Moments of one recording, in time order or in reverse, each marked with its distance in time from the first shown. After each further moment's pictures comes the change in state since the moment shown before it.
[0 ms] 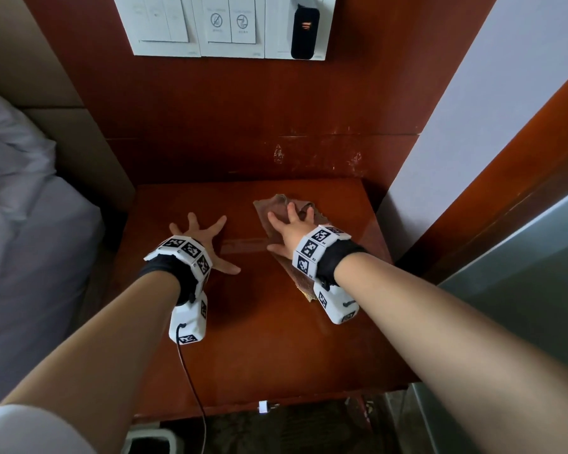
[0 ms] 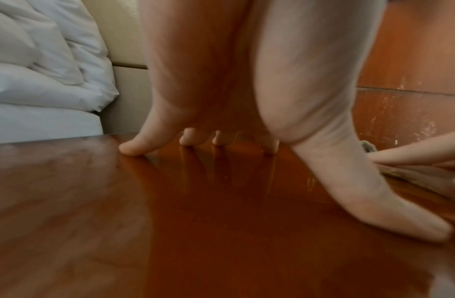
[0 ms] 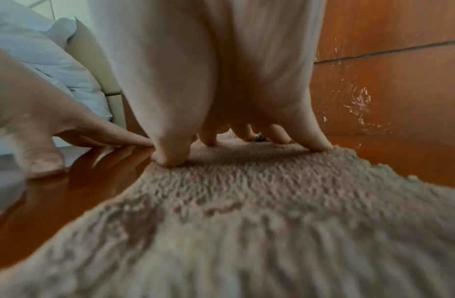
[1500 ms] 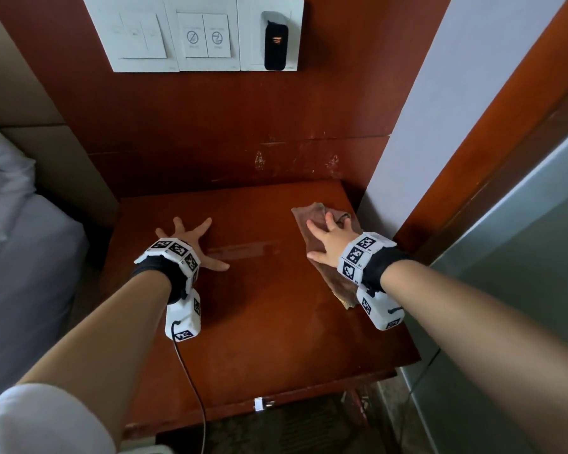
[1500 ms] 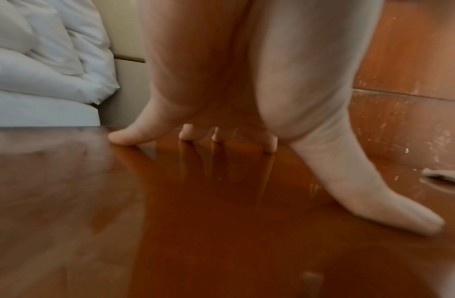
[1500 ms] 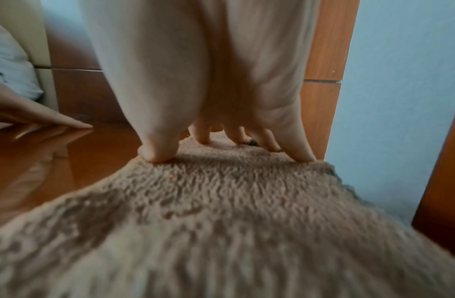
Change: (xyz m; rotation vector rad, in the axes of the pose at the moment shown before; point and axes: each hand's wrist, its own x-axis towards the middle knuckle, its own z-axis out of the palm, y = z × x) left_hand 0.006 0.001 -0.008 -0.033 0.007 0.008; right_hand -0.052 0.073 0.002 -0.050 -0.018 0.165
